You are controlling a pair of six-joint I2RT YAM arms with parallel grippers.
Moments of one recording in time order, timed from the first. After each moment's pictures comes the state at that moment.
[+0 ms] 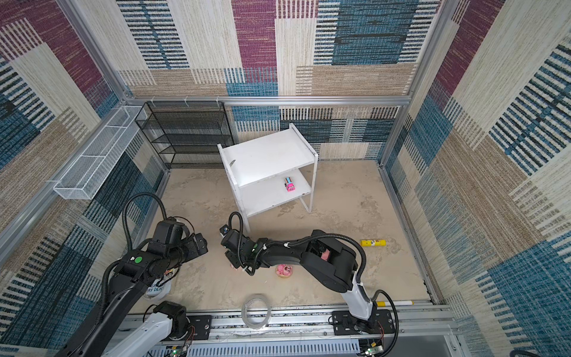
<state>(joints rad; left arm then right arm) -0.28 0.80 0.79 -0.96 -0.15 -0.64 1.13 2.03 1.32 -0.15 0.19 0.27</state>
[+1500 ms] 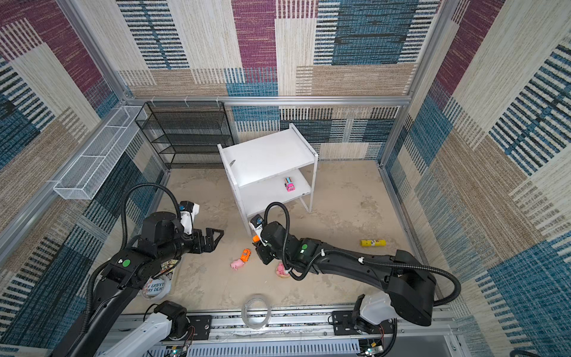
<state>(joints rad) -0.39 0.78 0.92 -0.80 0.19 -0.33 1.02 1.38 0.91 -0.19 0.12 0.23</state>
